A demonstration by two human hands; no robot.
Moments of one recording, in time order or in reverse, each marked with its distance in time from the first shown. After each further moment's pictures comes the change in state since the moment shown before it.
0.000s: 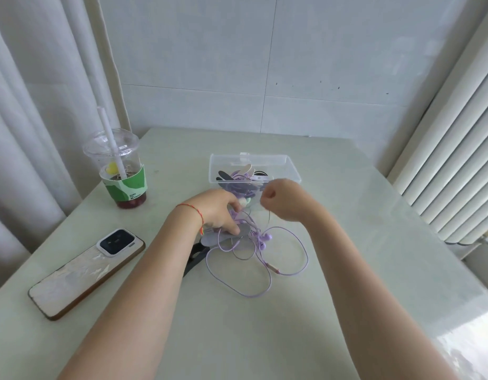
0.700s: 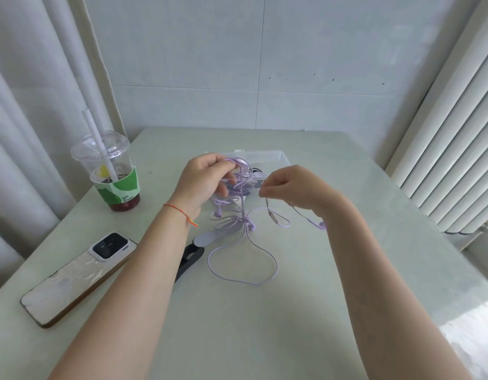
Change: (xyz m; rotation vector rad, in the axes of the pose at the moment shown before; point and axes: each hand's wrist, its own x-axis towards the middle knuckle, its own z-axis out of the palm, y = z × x) left_hand -0.004 0.019 -0.014 -0.981 0.483 0.127; right_hand -0.019 0.014 -0.032 0.387 -0.059 -0.018
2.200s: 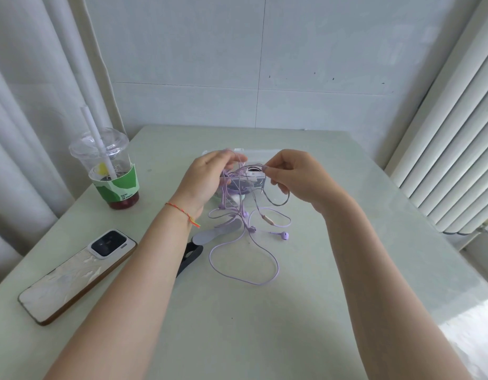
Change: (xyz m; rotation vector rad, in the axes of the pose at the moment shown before) left_hand -0.002 0.000 0.005 -0.034 -0.061 0.084; right_hand -0.001 -0.010 -0.003 0.182 0.190 -0.089
